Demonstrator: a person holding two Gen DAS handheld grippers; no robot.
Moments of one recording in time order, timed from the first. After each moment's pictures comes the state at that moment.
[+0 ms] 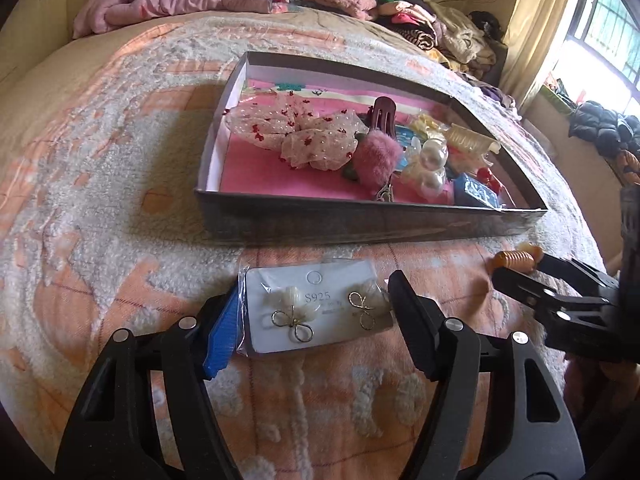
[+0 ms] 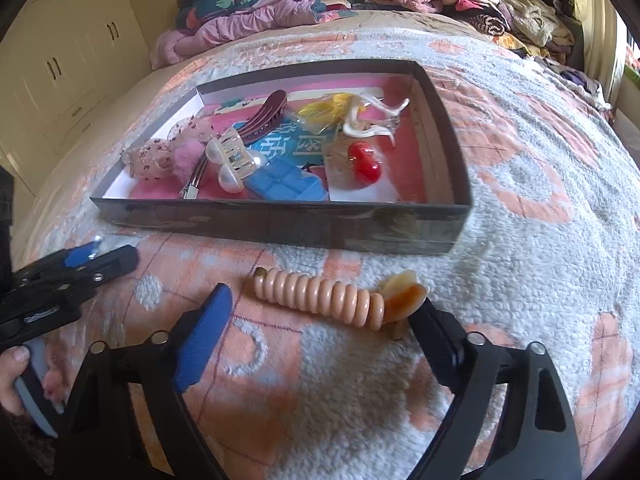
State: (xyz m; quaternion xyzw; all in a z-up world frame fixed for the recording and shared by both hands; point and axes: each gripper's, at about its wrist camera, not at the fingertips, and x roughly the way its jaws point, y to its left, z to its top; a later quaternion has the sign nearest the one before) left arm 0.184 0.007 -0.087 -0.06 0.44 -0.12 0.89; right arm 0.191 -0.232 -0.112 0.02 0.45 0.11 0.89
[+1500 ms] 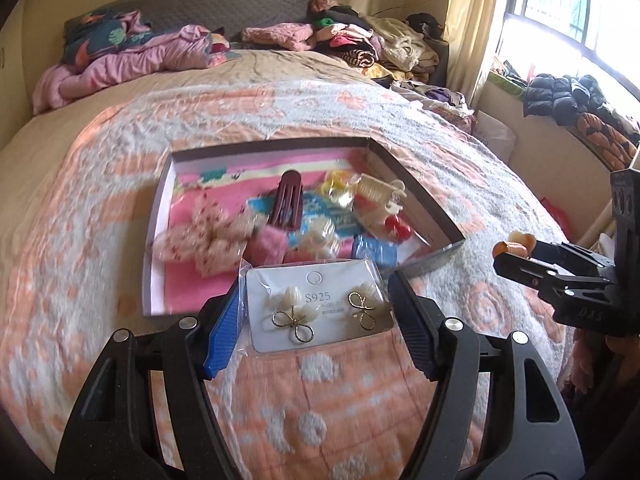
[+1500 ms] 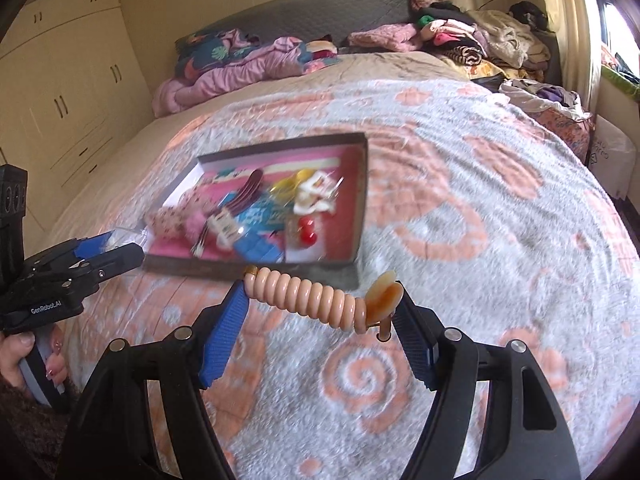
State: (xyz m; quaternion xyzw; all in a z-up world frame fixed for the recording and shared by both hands) left arm 0.187 -0.055 -0.015 0.01 0.38 -0.19 0.90; right arm 0.154 -0.303 -0.042 0.06 0.37 0.11 0.92
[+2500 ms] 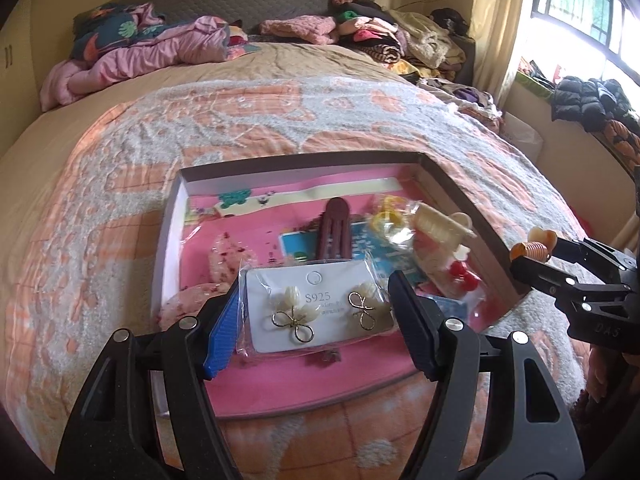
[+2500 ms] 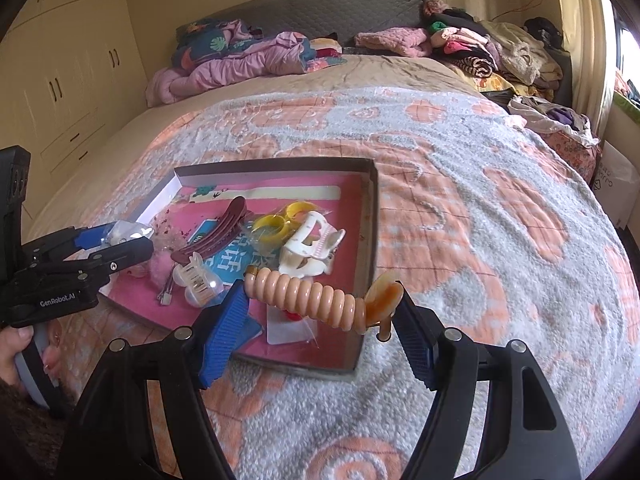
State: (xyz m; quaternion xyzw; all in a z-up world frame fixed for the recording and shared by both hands) left arm 0.261 -0.042 -0.031 0.01 0.39 -0.16 0.91; right arm 0.234 -0.277 -0.050 0.02 0.38 0.11 0.92
